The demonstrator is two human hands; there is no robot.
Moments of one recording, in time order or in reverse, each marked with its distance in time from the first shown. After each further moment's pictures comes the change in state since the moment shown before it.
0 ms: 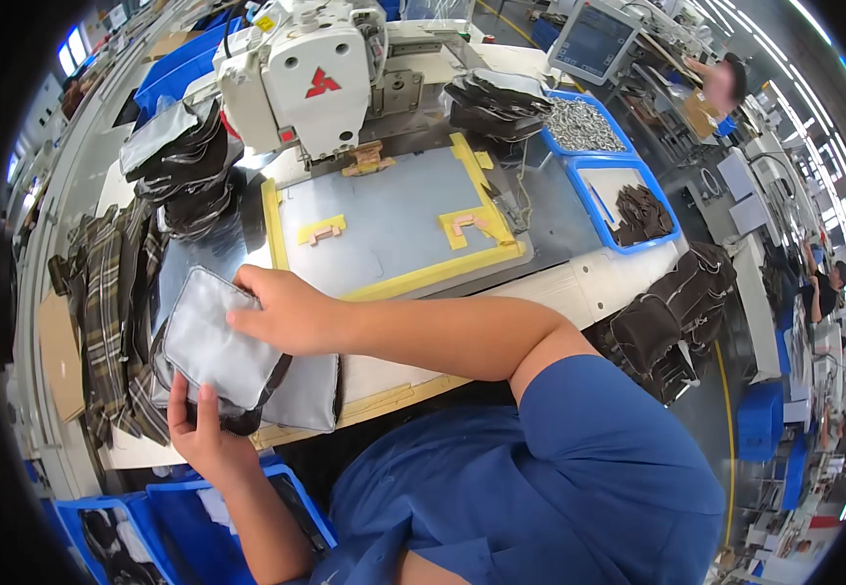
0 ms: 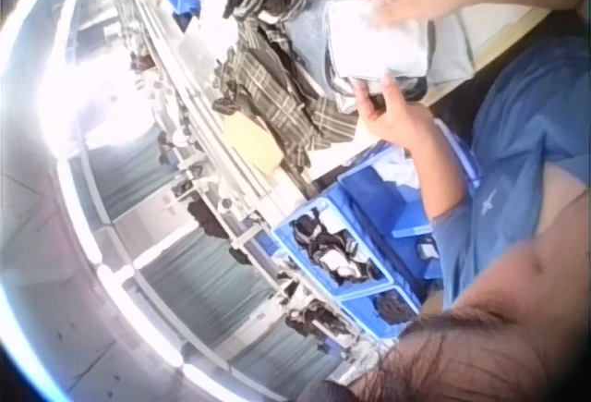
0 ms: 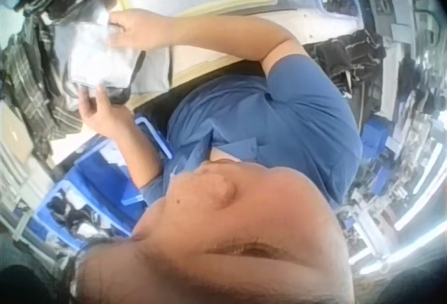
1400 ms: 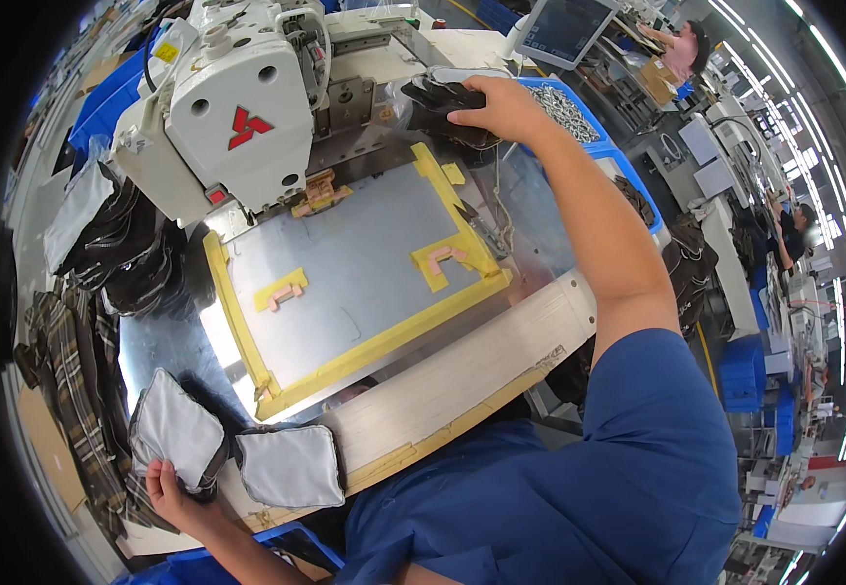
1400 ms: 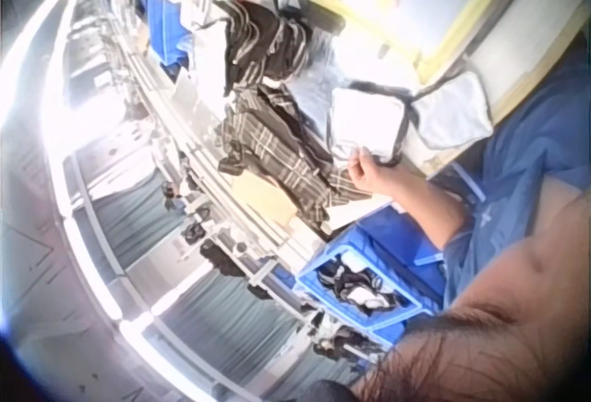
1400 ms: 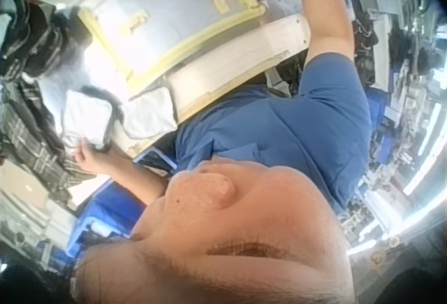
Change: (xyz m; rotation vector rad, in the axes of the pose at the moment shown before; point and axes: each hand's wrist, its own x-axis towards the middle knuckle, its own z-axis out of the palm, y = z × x) left_hand 0.102 -0.054 -0.076 0.145 0.139 -0.088; right_hand -0.031 0.026 -0.394 -1.175 0.592 0.294
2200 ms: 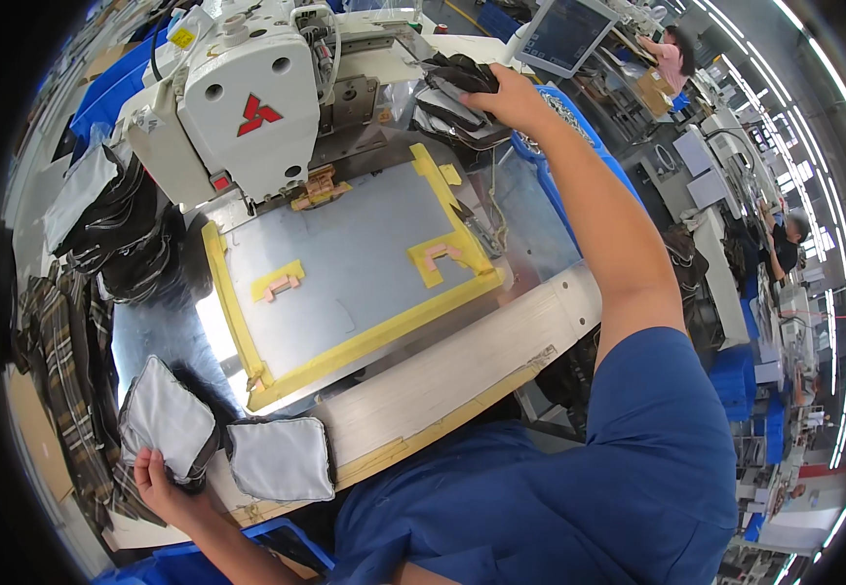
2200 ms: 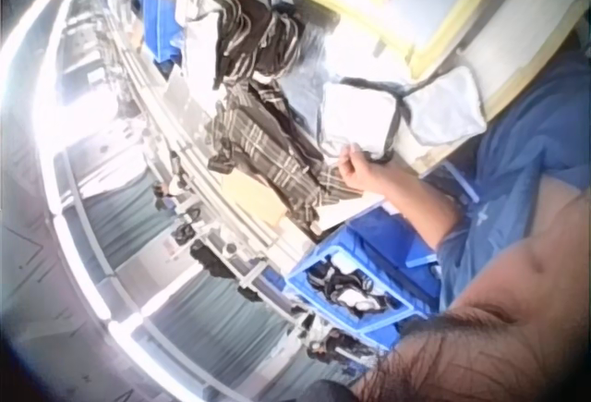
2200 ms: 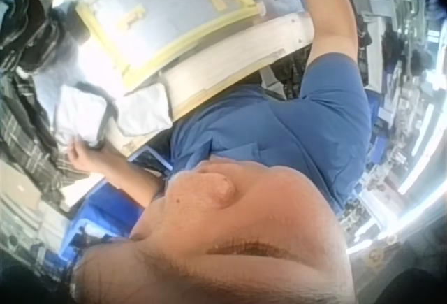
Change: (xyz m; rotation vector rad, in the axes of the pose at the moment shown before) left_hand 0.003 -0.003 -0.003 -0.009 0.005 -0.008; right_hand 0.006 0.006 -0.011 0.247 0.104 0.053
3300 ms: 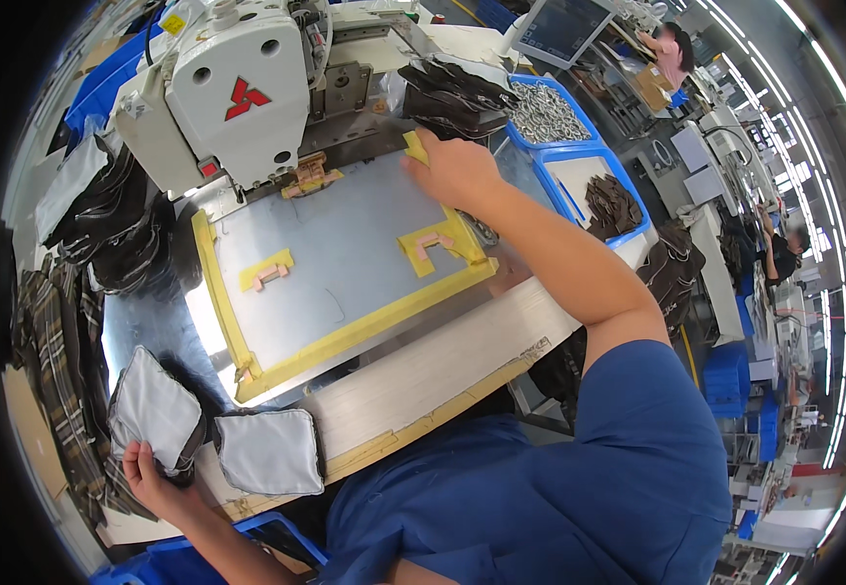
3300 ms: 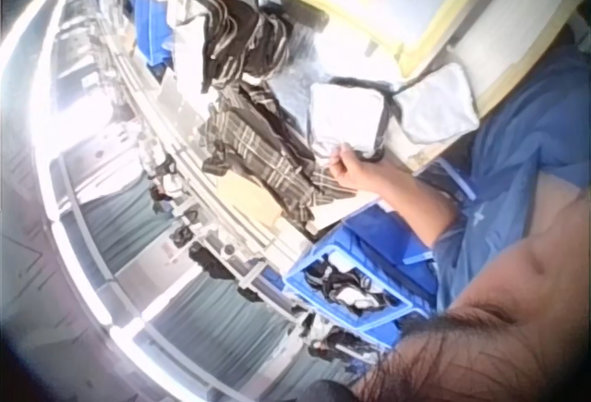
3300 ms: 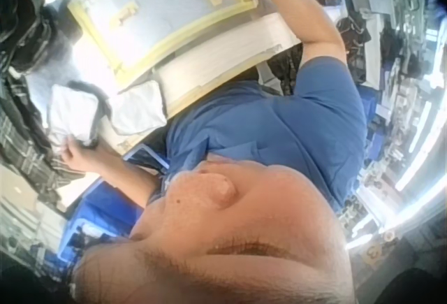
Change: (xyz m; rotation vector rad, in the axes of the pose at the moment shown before) left_hand -0.003 0.002 0.008 0.007 0.022 0.026; right_hand -0.093 -0.051 0.088 -0.521 -0.095 -0.089
